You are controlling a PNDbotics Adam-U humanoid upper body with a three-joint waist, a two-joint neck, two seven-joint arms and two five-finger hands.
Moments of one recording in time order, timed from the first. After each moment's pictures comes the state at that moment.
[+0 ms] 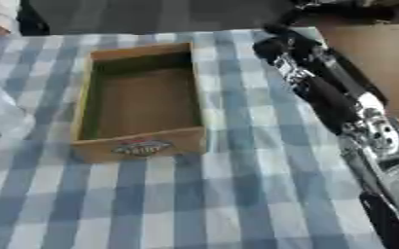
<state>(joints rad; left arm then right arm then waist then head) -0.36 0.30 0.26 -1.91 0.13 0.15 0.65 -0.52 -0.44 0.20 -1.88 -0.21 0.16 0.09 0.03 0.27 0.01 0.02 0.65</state>
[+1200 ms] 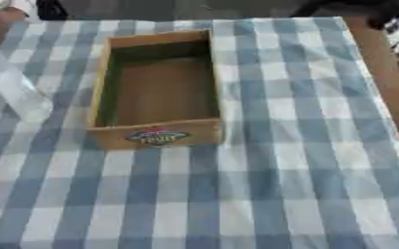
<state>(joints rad) -0.27 0.48 0.20 -1.93 0.12 0.15 0.49 -0.44 -0.56 0.01 -1.98 -0.18 0.09 -0.10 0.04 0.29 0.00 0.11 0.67</state>
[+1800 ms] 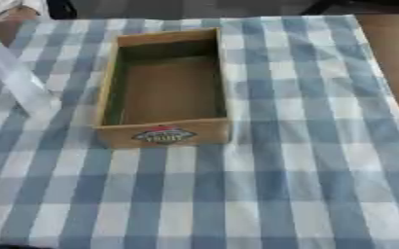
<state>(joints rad) -0.24 0.60 0.15 -1.87 0.19 0.23 0.32 -0.40 -0.61 -0.05 -1.98 -0.16 0.07 -0.17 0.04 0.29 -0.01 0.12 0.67</state>
